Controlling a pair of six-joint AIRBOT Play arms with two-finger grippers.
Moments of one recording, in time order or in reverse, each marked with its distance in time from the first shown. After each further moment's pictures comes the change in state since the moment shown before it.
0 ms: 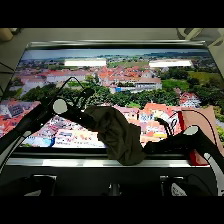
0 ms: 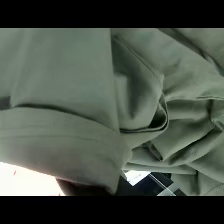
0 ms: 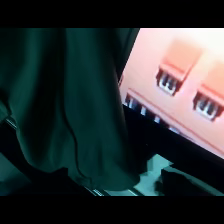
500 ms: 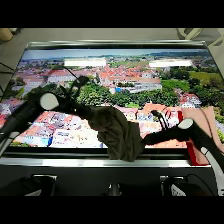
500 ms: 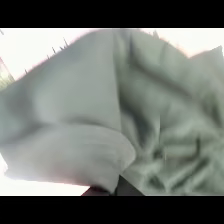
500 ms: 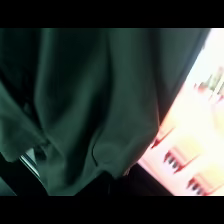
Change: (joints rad) left arm 0.034 0.106 0.141 0.063 0.033 -0.003; right arm 0.142 0.021 0.219 -0.025 -0.055 -0.061
